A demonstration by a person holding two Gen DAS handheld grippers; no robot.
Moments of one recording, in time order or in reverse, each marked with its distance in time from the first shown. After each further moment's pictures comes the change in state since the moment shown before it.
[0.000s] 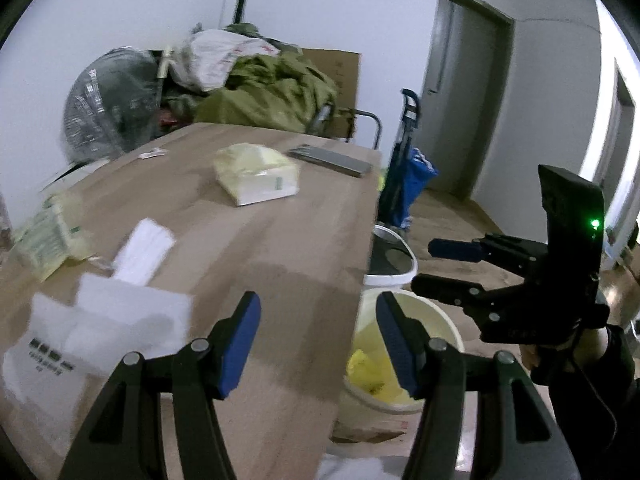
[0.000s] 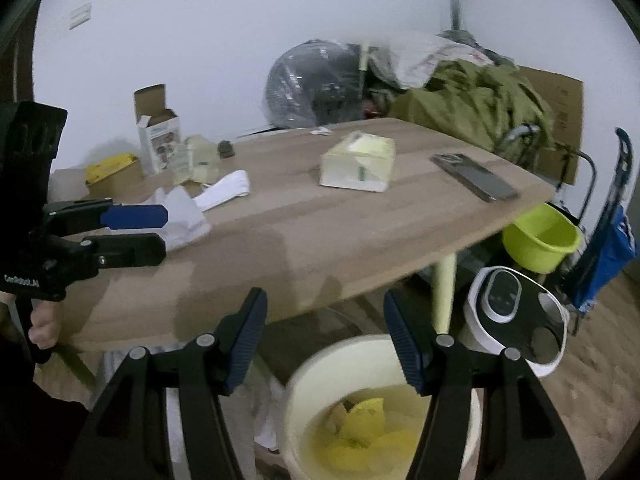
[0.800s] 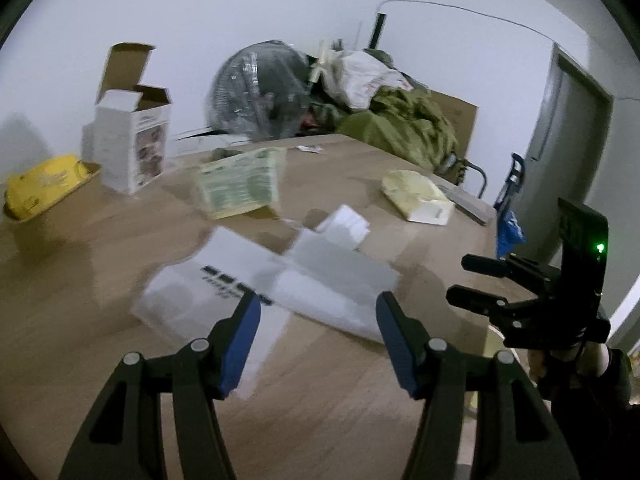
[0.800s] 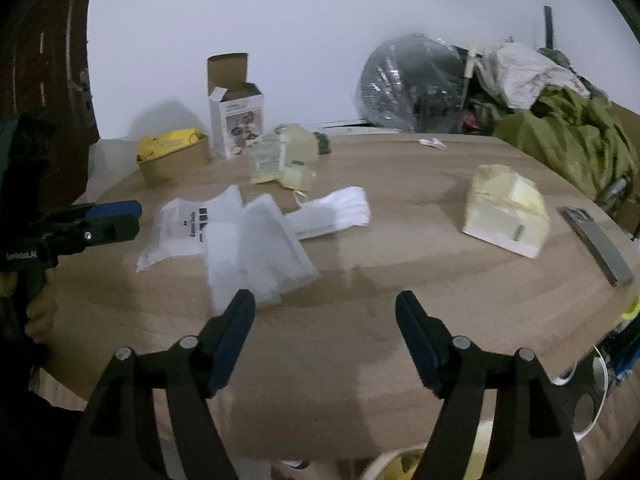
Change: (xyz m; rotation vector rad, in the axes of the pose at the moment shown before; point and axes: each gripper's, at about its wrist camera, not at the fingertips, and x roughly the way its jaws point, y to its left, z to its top) left arm -0.089 0.124 -0.050 -0.306 -0.102 0.294; right arm 0.092 0.096 0.057 -0.174 0.036 0.225
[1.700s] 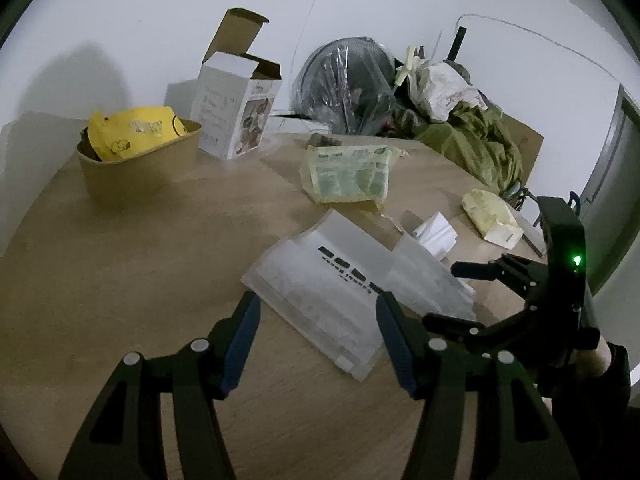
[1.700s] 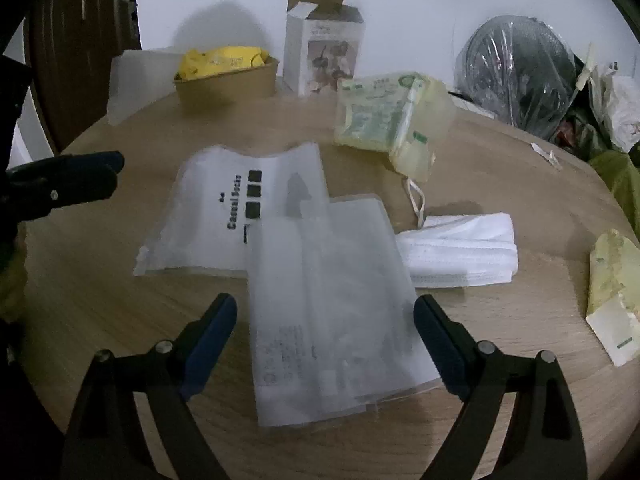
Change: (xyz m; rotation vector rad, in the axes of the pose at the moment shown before) left arm -0.014 0.061 -0.009 -0.177 0.026 0.177; right arm 0.113 0.070 0.045 -0.249 0.231 0.135
